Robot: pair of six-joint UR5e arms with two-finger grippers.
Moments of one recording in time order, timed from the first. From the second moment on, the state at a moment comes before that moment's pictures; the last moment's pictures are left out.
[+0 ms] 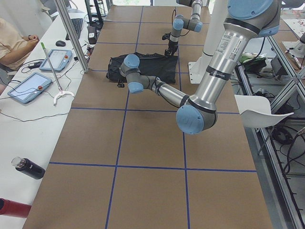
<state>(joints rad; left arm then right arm) -0.91 -2.00 -1.52 -2.40 -1.96 -1.36 0.24 -1.25 1.94 -1.49 1.58 2.18</state>
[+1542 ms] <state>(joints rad) -0.91 -2.00 -1.55 -2.40 -1.97 -1.40 0.29 -1.24 1.99 -1.50 1.64 2.25</state>
